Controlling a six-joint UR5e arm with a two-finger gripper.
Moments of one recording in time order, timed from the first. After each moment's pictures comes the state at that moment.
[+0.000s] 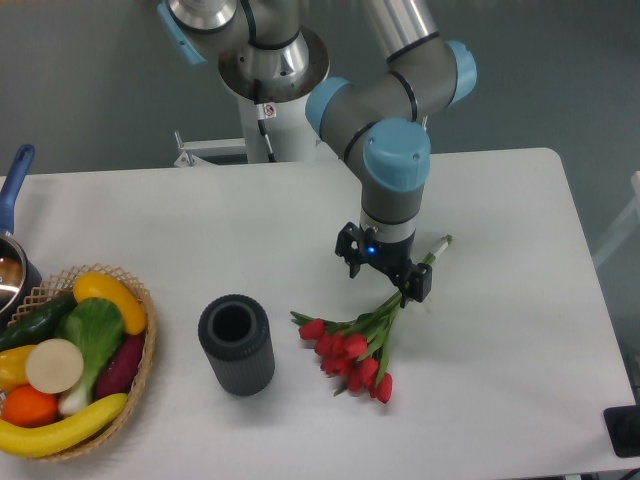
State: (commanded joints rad) arm 2.58 -1.94 -1.83 -0.85 1.51 1.19
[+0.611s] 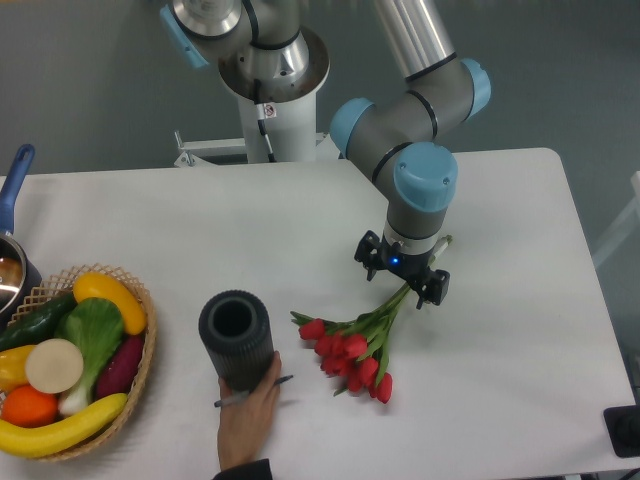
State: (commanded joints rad) arm 2.62 -2.00 -1.83 -0.82 1.51 1.22
